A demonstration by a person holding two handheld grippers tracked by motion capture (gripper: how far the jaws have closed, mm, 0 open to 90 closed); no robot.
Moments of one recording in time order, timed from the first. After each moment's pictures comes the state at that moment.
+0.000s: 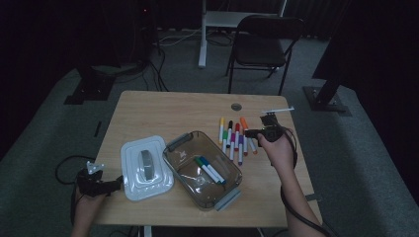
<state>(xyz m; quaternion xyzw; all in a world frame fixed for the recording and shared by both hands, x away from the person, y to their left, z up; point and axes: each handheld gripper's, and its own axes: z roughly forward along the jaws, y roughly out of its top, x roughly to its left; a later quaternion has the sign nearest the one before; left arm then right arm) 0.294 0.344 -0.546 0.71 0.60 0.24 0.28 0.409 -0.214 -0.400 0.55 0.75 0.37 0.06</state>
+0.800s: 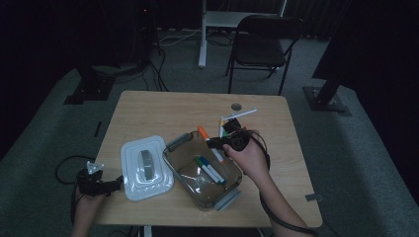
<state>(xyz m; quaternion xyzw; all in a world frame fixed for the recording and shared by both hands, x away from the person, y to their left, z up) 0.294 0.344 -0.546 0.71 0.60 0.24 0.28 0.364 -0.107 -0.366 0.41 0.82 0.40 0.00</state>
